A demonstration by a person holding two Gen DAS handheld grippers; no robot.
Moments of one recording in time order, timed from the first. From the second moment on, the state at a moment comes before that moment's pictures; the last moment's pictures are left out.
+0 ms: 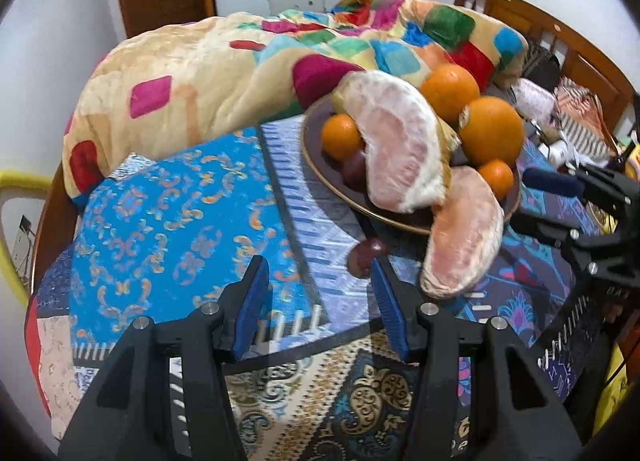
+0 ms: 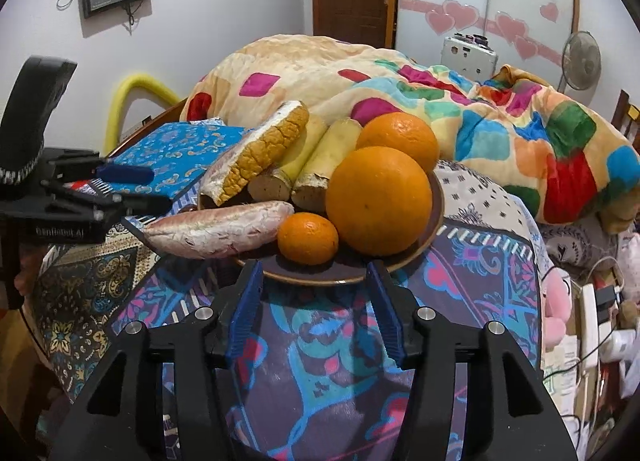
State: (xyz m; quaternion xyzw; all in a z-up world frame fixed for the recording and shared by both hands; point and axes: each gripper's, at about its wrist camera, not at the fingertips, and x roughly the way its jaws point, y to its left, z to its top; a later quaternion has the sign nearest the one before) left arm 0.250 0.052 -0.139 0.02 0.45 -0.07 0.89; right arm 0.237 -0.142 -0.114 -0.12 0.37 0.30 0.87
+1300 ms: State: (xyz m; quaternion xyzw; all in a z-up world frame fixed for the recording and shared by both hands) left arm 0.257 -0.017 -0.098 0.03 0.40 -0.13 0.91; right arm 0.229 -0.175 -0.089 -0.07 0.34 0.30 0.89
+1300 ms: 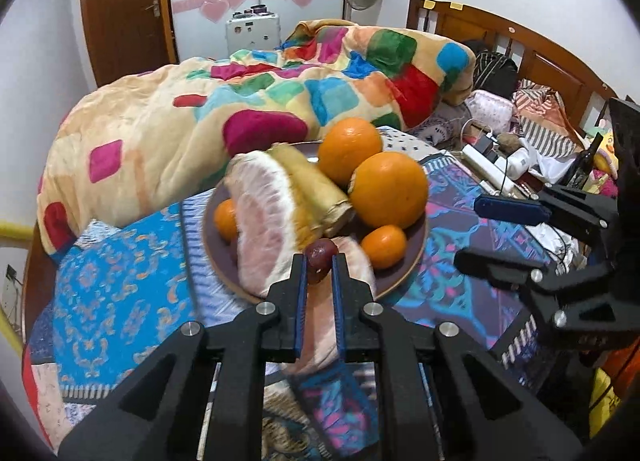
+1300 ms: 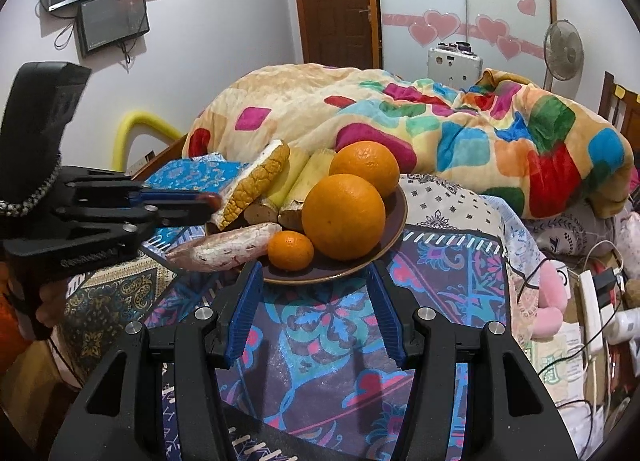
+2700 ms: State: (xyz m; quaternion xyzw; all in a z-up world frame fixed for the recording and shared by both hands) left arm 0.006 -0.021 0.062 0.00 0.10 -0.03 0.99; right arm 0.035 -0.201 0.064 -0.01 0.08 0.26 0.96
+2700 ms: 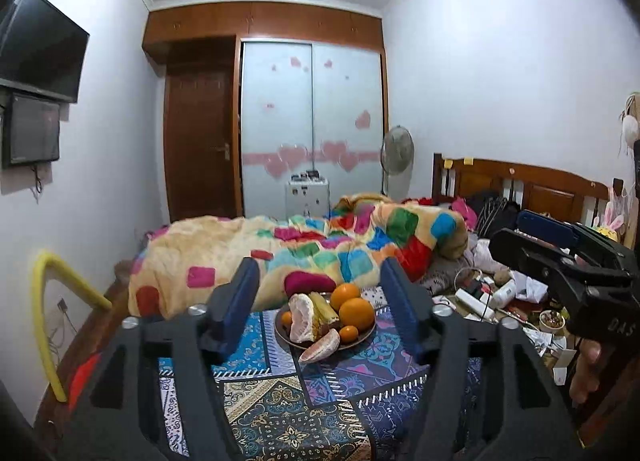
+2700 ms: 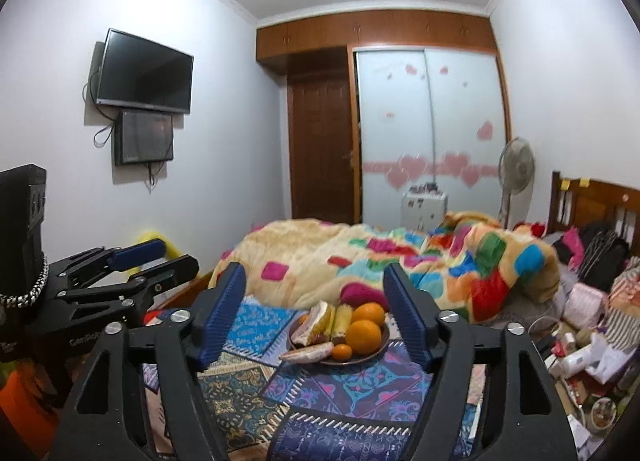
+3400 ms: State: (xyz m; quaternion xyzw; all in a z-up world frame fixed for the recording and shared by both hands) left arm -0.036 -0.018 0.065 -0.01 0.07 0.00 1.00; right arm 0.006 -0.206 0.062 -0.01 0.05 0.22 0.98
